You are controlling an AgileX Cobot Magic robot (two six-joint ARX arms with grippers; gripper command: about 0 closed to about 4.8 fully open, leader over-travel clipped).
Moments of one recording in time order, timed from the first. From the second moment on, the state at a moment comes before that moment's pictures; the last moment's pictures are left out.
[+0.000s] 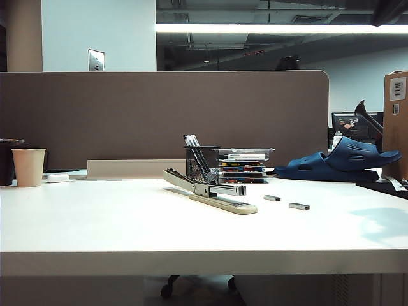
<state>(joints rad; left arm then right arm) 0.03 0.01 0.15 -0.04 0.65 -0.11 0.11 1.24 1.35 -0.95 -0.33 -0.09</state>
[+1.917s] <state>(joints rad) 0.02 0.33 0.23 -0.02 0.71 0.09 0.28 1.93 1.36 -0.56 -0.15 -0.32</state>
